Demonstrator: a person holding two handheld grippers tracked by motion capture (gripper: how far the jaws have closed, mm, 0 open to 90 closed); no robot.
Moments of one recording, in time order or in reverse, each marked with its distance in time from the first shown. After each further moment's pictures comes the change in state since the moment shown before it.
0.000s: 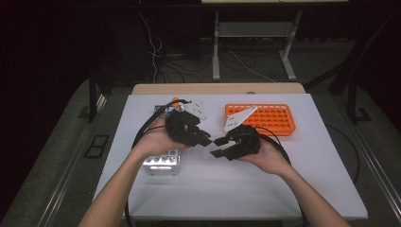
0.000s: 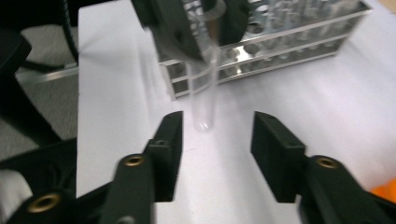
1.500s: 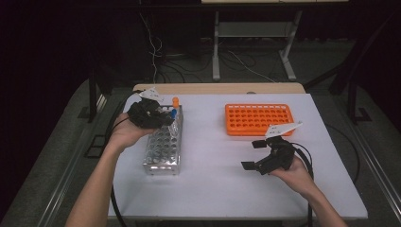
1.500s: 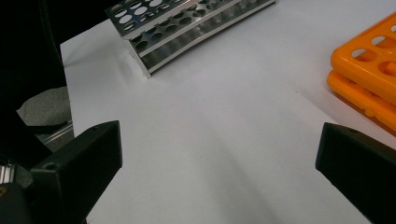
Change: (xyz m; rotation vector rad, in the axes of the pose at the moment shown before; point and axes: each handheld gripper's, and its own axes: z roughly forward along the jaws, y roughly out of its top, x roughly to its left) left arm 0.061 -0.072 -0.043 -0.068 0.304 -0.259; right arm -0.012 -0.095 -0.041 -0.145 -0.053 0.307
